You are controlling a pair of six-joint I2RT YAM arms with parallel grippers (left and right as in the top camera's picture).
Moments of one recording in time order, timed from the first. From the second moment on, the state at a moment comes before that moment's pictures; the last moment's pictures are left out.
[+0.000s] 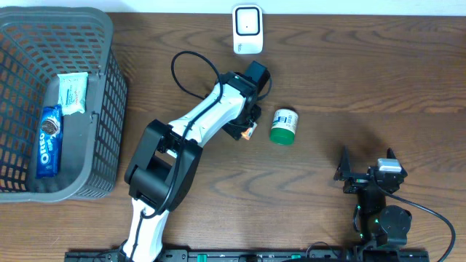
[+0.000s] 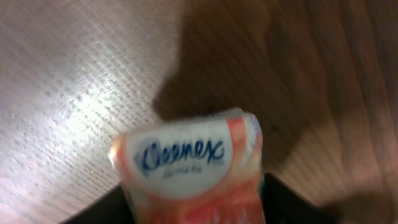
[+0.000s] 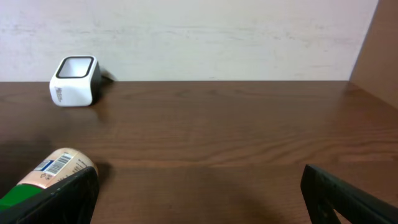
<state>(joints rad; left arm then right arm) -0.59 2.14 1.62 -0.94 0.02 -1.45 -0.04 0.01 0.01 -0.07 0.02 0.00</state>
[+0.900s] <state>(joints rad) 0.26 1.45 2.01 -1.42 -0.34 -0.38 -0.04 0.01 0.01 -0.07 0.02 0.00</state>
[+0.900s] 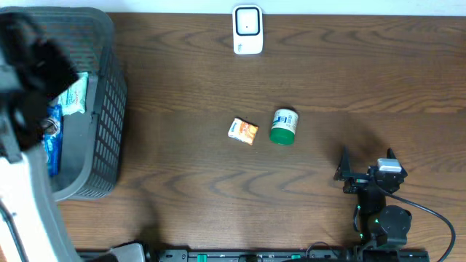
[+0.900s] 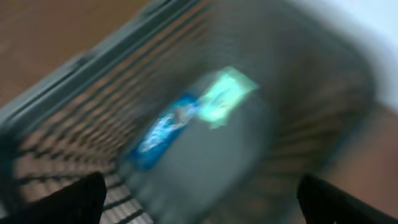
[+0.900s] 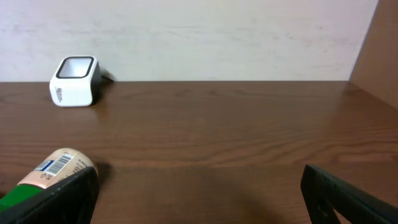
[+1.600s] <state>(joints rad) 0.50 1.73 1.38 -0.91 -0.35 -0.01 -0.04 0.01 0.01 -0.07 0.02 0.00</state>
